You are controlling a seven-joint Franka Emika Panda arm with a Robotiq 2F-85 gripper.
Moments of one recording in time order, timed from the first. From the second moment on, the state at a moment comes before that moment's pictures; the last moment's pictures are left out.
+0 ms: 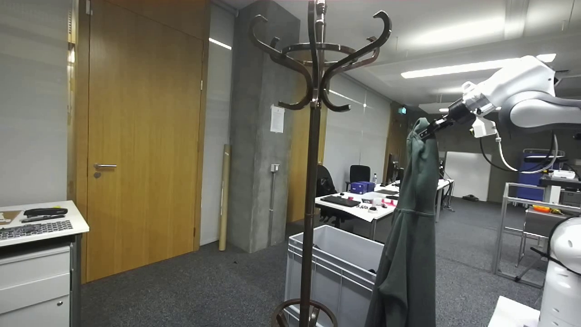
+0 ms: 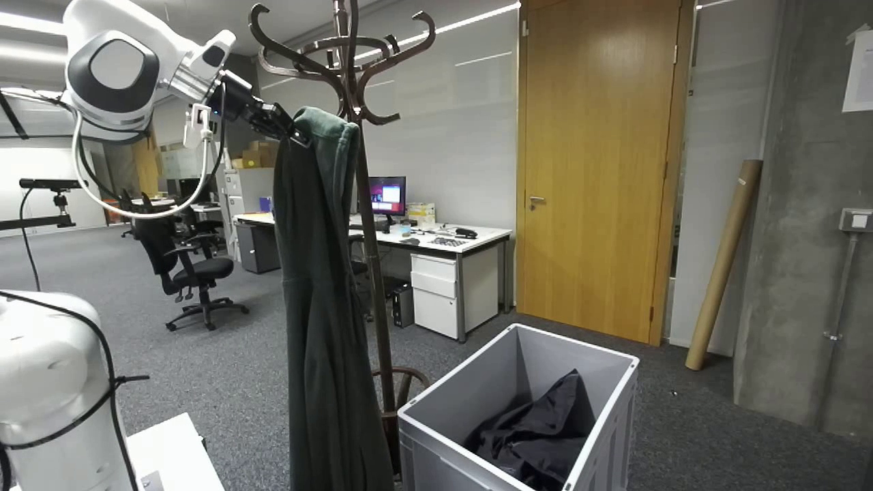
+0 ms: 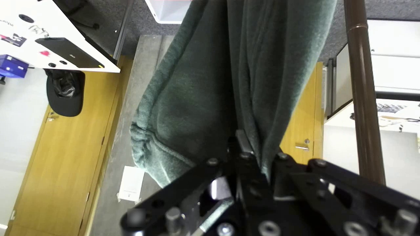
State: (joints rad) arm -0.05 -1.09 0.12 -2.56 -0.14 2.45 0.12
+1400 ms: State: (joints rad) arm -0.01 -1.06 0.08 -2.56 -0.14 2.45 0.09
